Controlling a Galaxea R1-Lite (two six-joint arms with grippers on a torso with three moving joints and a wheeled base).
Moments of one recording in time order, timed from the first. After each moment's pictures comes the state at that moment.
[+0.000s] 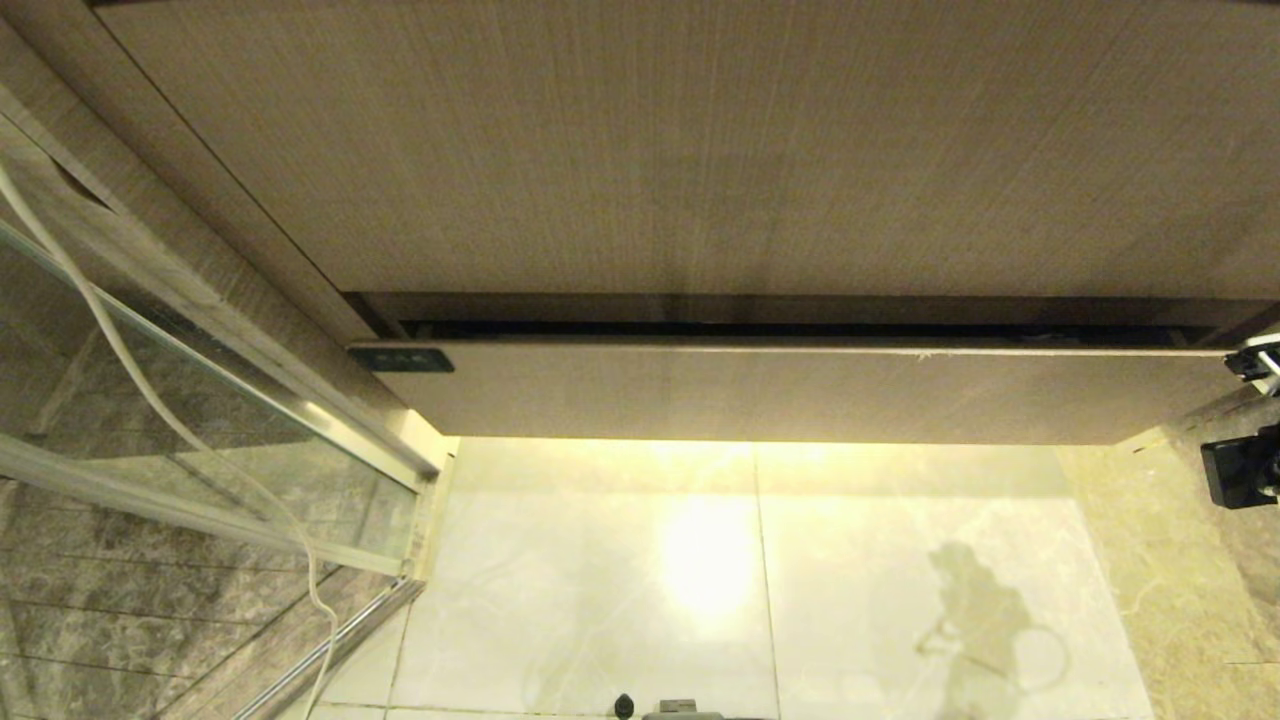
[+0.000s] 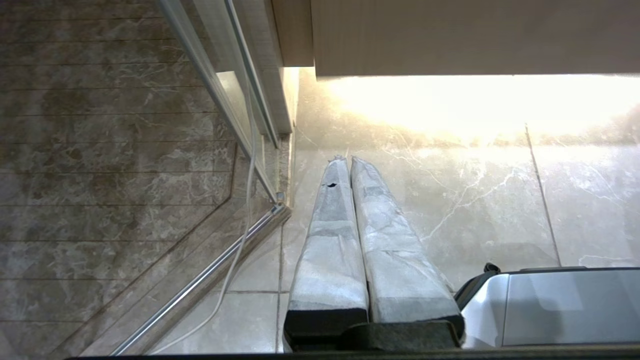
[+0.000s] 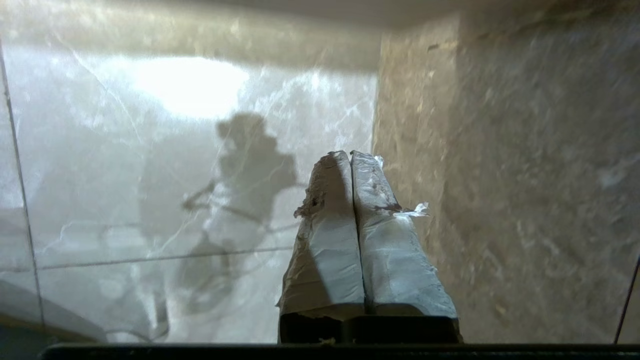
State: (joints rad) left arm 0.00 0.00 0.00 0.00 0.00 0.00; right arm -0.44 1.61 -0.66 -0.46 0.08 -0.42
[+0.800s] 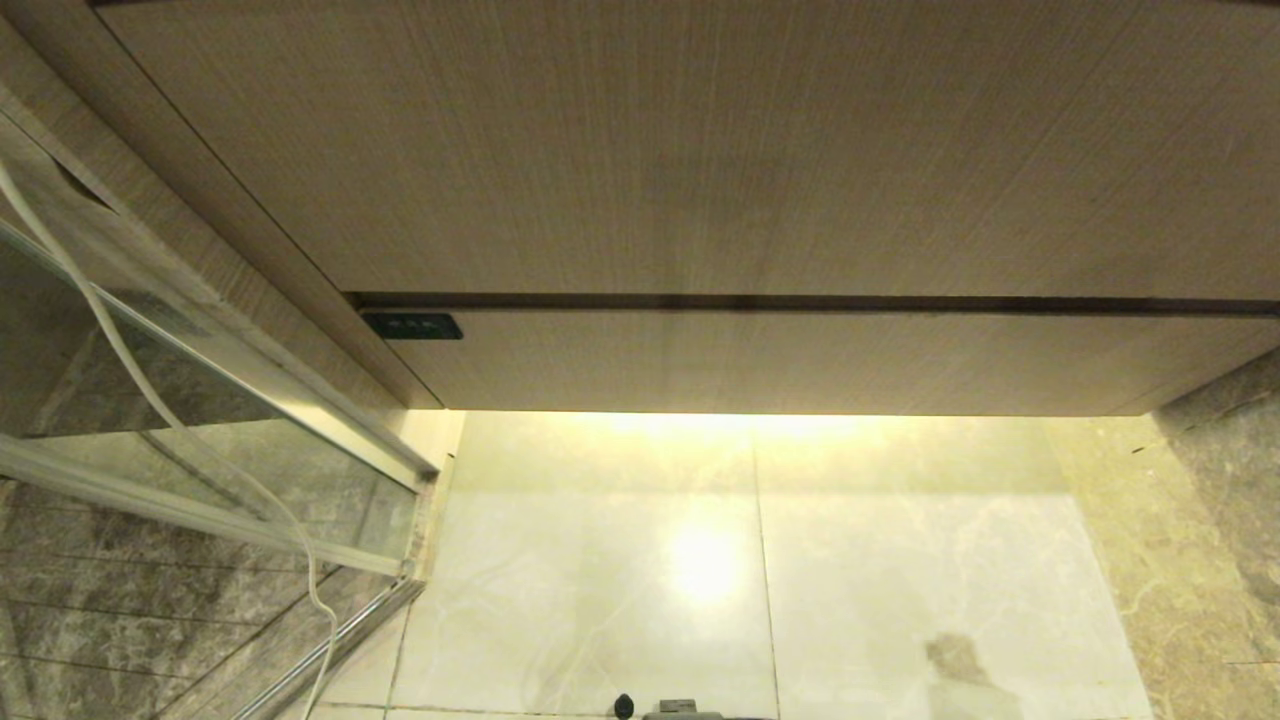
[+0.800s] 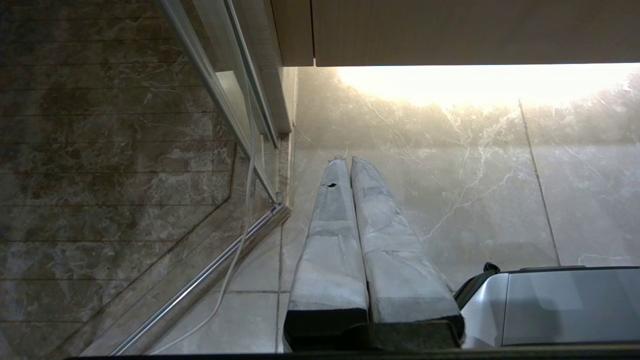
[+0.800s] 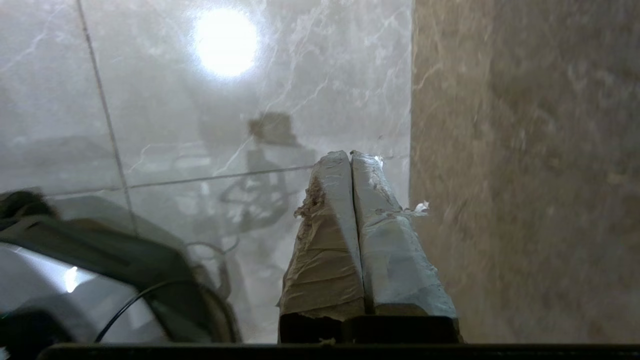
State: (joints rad) left arm 0.00 0.00 0.00 0.00 0.00 0.01; right arm -0.44 1.13 -0.39 -0.15 0.08 -0.30
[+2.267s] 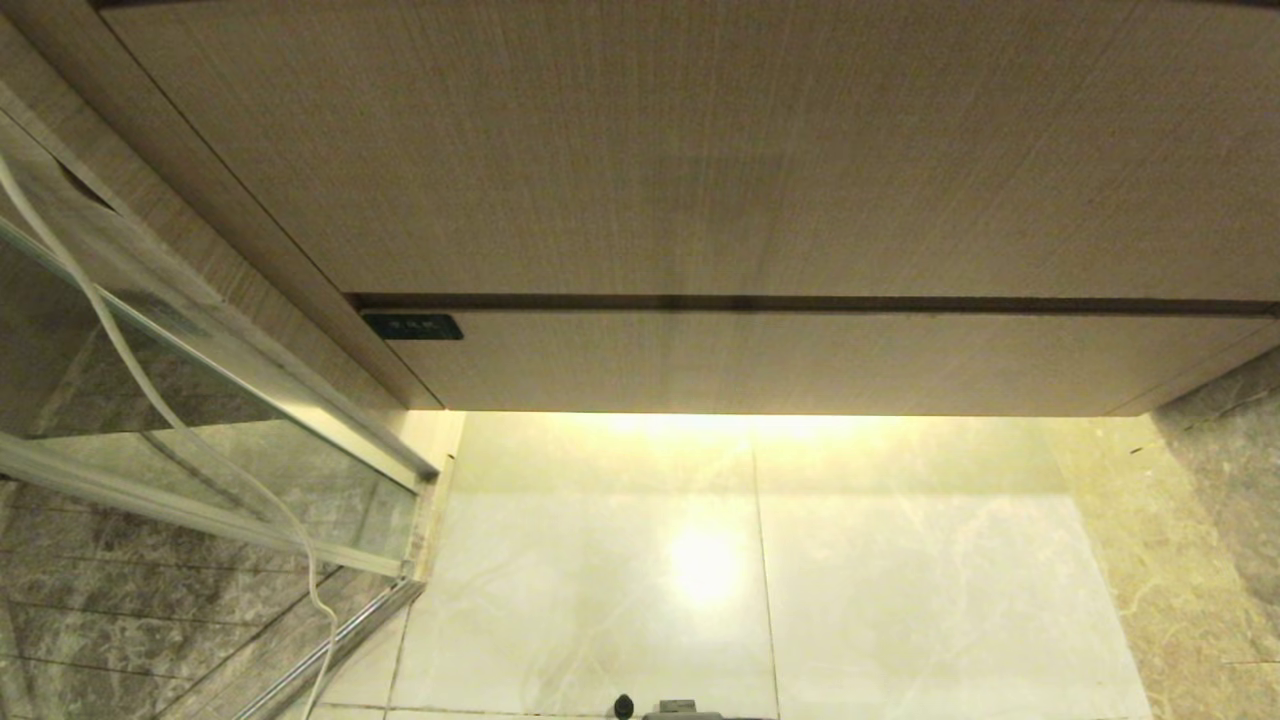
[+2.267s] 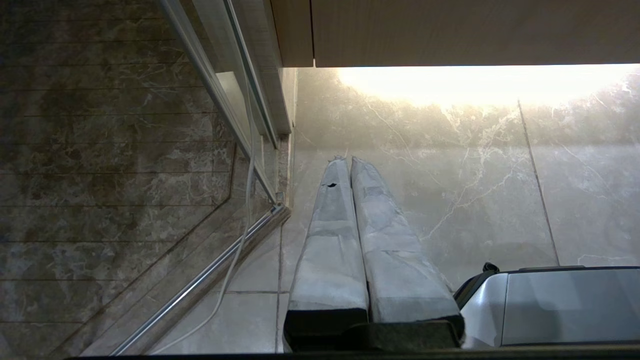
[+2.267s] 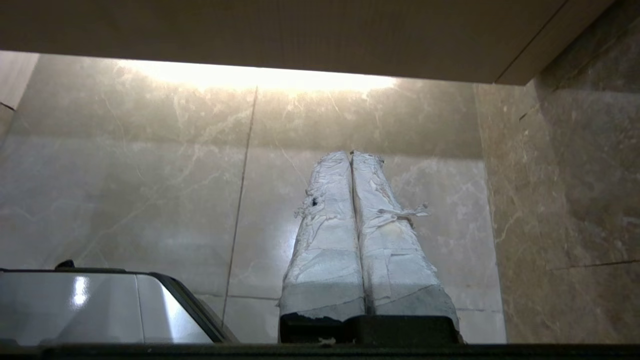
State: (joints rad) left arm 0.00 0.00 0.00 0.00 0.00 0.00; right arm -0.01 0.05 0.00 -0.07 0.00 -0.08
